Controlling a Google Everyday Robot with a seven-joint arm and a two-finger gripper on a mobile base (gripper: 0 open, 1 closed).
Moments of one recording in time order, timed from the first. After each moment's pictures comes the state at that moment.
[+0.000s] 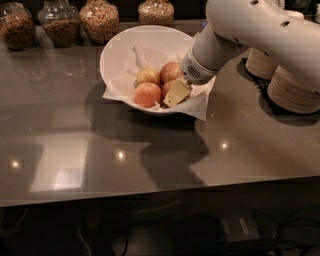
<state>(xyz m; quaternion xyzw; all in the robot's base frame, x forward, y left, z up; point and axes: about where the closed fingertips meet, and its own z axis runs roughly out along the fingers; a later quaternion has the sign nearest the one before) 0.614 -0.067 0.867 -0.46 0.85 0.07 0.25</state>
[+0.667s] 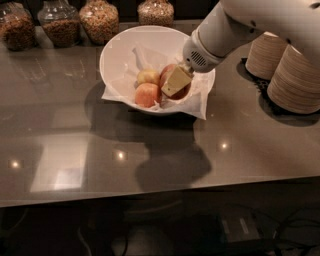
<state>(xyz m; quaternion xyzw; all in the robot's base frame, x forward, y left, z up) 0.606 -0.064 0.921 -0.47 0.83 0.07 0.30</state>
